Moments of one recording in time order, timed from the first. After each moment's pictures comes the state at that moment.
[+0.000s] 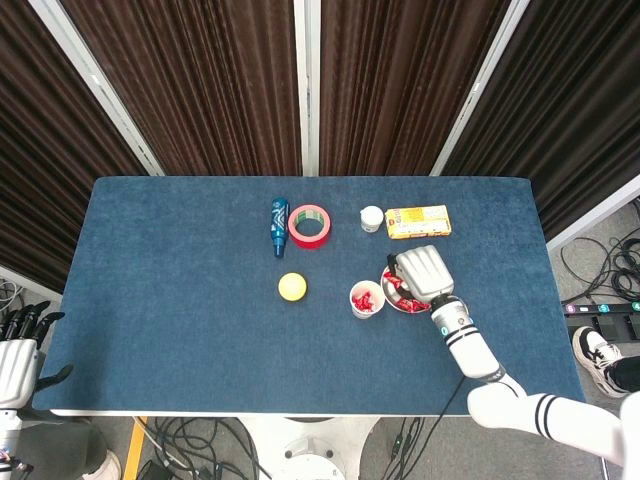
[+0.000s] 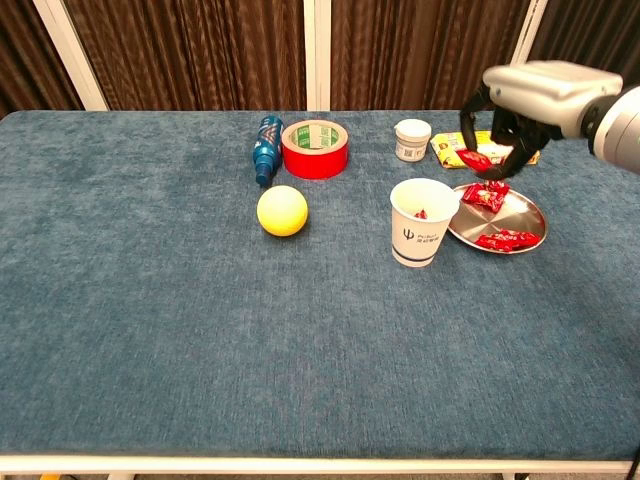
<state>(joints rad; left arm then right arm) -0.02 -1.21 -0.04 -1.50 1.44 1.50 0.06 0.74 -1.47 0.19 -1.49 -1.09 0.98 -0.41</state>
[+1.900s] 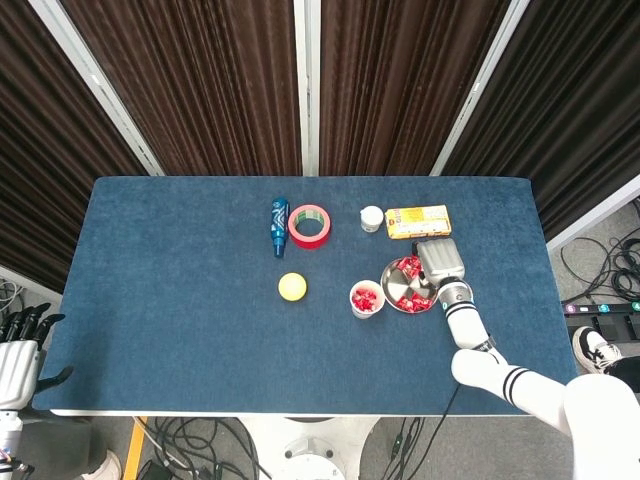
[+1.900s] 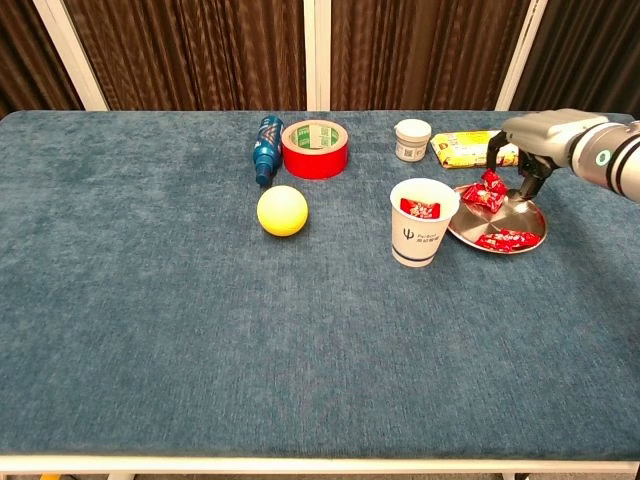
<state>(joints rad) -0.02 -1.21 -0.03 -1.50 1.43 1.49 0.07 0.85 -1.66 0.18 -1.04 -0.73 0.76 -0.58</state>
